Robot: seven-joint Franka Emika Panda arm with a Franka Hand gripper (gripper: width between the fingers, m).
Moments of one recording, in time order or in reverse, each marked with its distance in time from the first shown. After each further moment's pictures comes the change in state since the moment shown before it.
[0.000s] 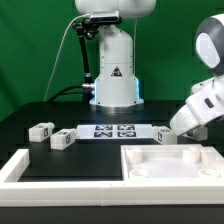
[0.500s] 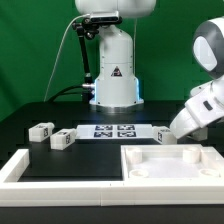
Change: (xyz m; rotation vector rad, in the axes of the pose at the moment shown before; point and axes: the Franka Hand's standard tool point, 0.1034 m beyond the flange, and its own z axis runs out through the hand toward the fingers) arm 0.002 -0.001 0.006 0.002 0.012 -0.009
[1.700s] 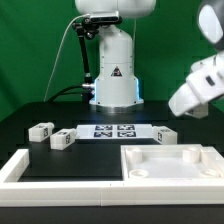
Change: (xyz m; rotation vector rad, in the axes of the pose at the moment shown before) arm -0.050 0.003 -0.060 -0.001 -0.081 -0.008
